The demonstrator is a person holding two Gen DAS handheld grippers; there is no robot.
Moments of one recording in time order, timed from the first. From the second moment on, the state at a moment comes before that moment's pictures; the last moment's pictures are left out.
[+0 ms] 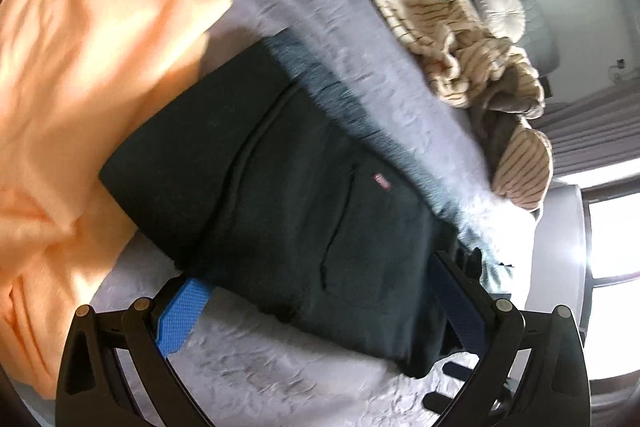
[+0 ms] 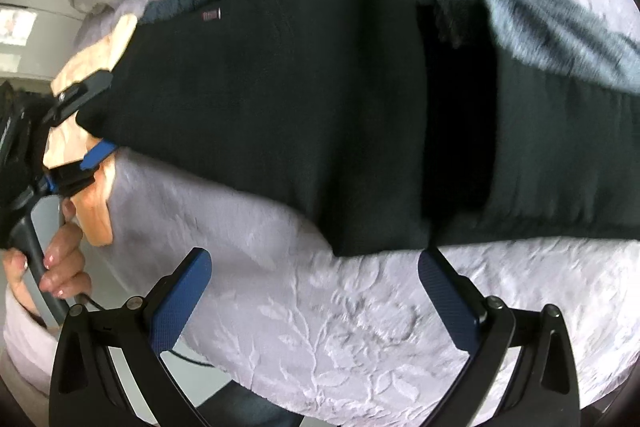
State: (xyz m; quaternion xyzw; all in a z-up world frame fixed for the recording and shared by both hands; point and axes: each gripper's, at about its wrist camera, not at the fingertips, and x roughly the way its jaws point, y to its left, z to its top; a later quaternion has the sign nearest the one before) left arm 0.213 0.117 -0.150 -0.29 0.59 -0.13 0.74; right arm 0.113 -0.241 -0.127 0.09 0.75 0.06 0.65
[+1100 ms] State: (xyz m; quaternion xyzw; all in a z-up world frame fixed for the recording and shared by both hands) left arm 0.175 0.001 -0.146 0.27 0.45 -0.05 0.85; right arm 0.283 -0.009 -0.146 -0.05 0.81 0.29 0.51
